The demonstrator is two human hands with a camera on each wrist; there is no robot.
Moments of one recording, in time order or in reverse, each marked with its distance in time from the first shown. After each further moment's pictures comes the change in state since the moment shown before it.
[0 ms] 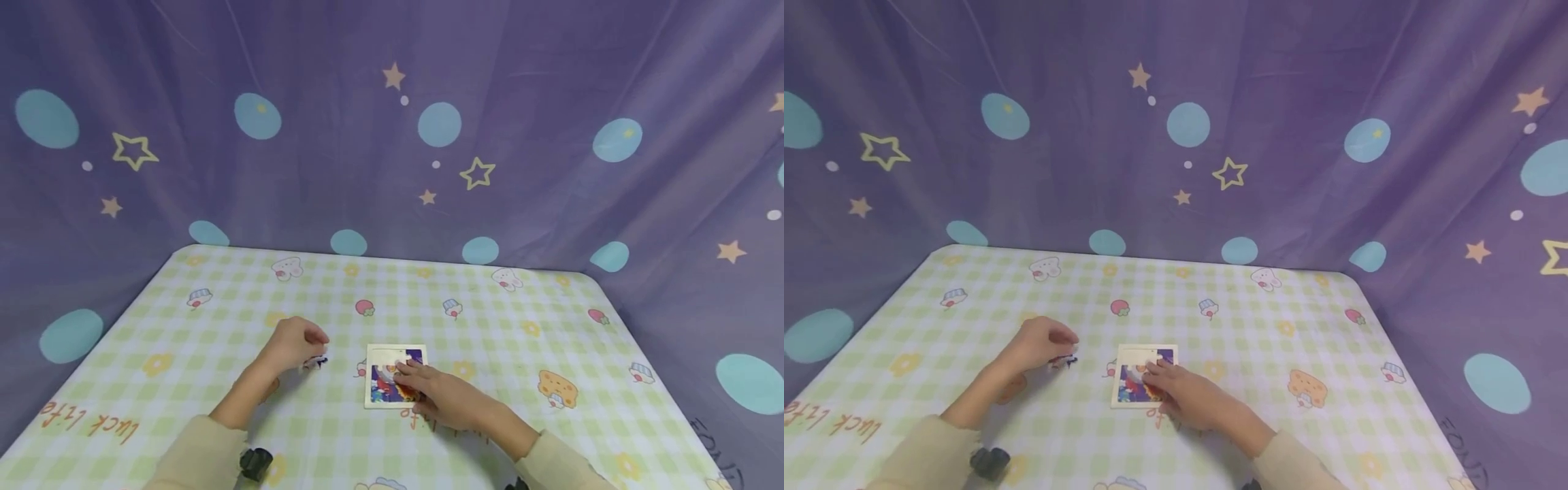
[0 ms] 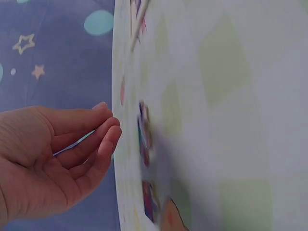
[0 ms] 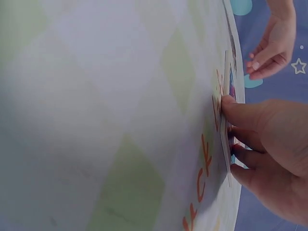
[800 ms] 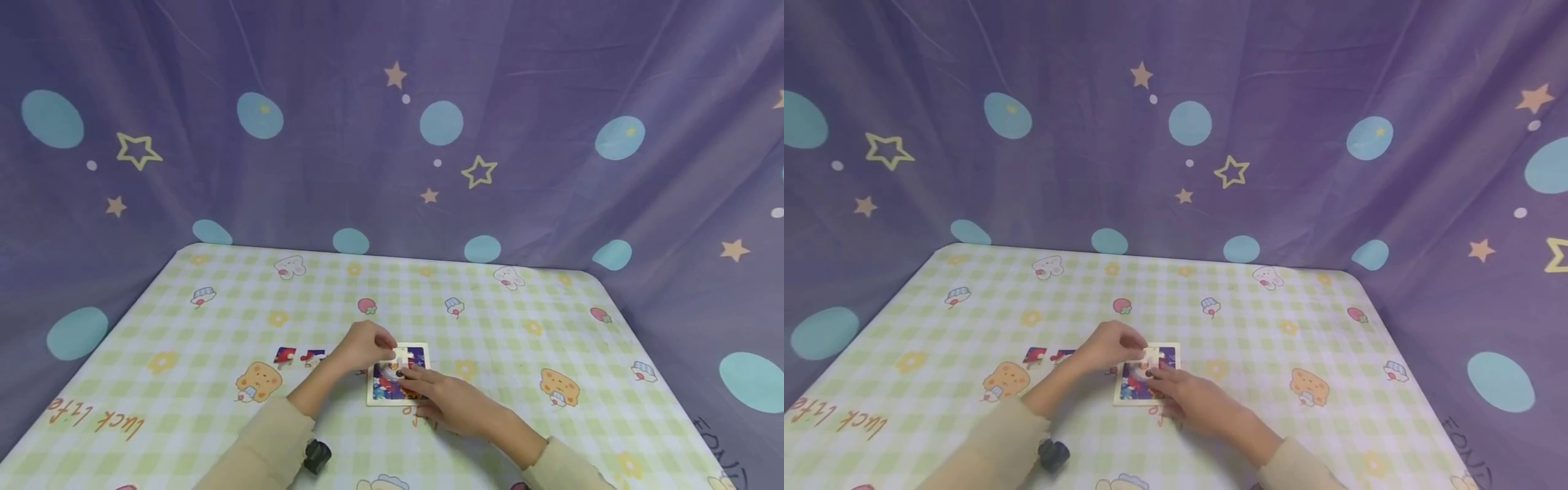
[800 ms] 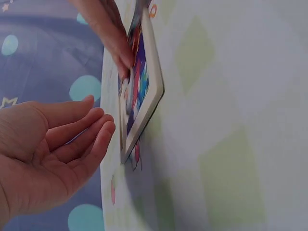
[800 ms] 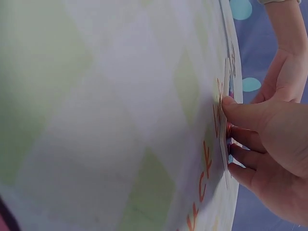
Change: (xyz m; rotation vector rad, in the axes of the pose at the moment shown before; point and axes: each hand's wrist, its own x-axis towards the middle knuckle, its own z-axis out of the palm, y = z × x) left_hand 0.028 0.059 0.073 -0.074 -0.152 0.077; right_hand -0.008 -0.004 0.004 -0.043 0.034 0.009
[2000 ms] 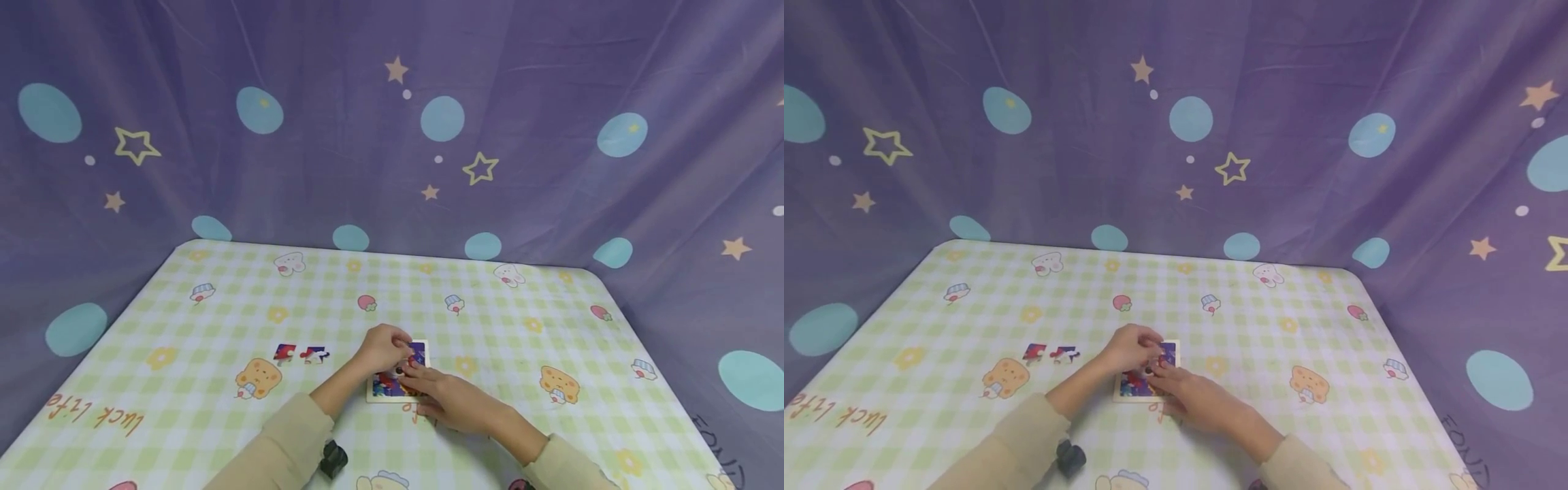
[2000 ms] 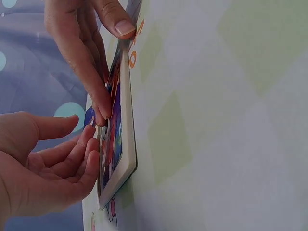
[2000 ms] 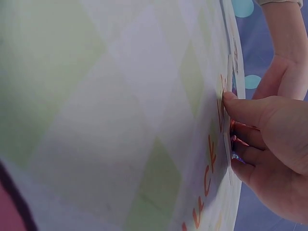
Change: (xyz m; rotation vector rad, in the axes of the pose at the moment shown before) left_hand 0.006 0.014 0.028 -0.142 0.041 -0.069; right_hand -0.002 0.005 0.001 0.086 -0.011 -0.033
